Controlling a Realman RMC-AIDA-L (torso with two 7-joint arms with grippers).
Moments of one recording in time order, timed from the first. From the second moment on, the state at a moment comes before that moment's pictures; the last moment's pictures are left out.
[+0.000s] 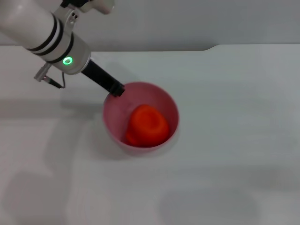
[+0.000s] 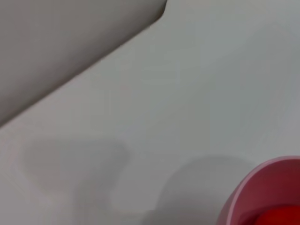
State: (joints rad) left arm -0.89 -2.04 1.26 0.93 2.55 1.32 -2.50; right arm 0.16 2.07 -1.18 -0.68 -0.25 -1.39 0.28
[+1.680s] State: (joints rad) left arm -0.81 -2.05 1.26 0.90 2.56 1.31 -2.51; right arm 0.21 2.07 -1.20 -0.64 -0.26 -1.39 0.29
